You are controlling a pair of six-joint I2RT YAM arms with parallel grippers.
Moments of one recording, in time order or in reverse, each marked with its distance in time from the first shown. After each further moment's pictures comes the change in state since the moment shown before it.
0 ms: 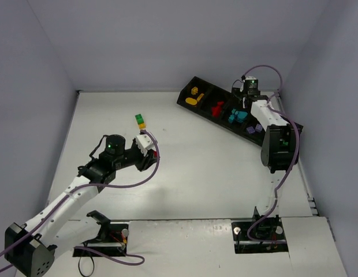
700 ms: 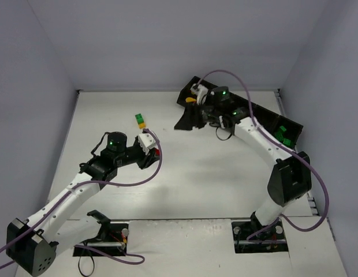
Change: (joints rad) left arm 0.000 0.034 0.022 0.014 0.034 0.047; right arm 0.364 -0.443 -0.277 0.029 -0.724 0.157
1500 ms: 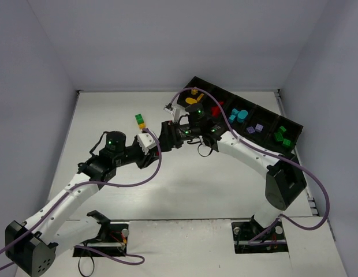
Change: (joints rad) left arm 0.000 -0.002 0.034 -0.035 -0.008 0.029; right arm 0.303 -0.005 -0.116 0.181 -0.069 0.220
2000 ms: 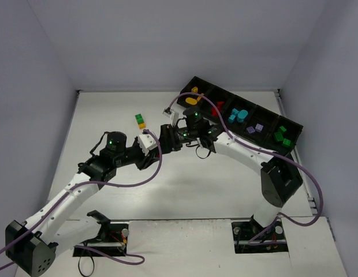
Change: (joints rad) left arm 0.000 -0.003 0.000 -0.035 -0.001 0.007; right arm 0.008 0.035 -0.031 0.022 0.006 0.028
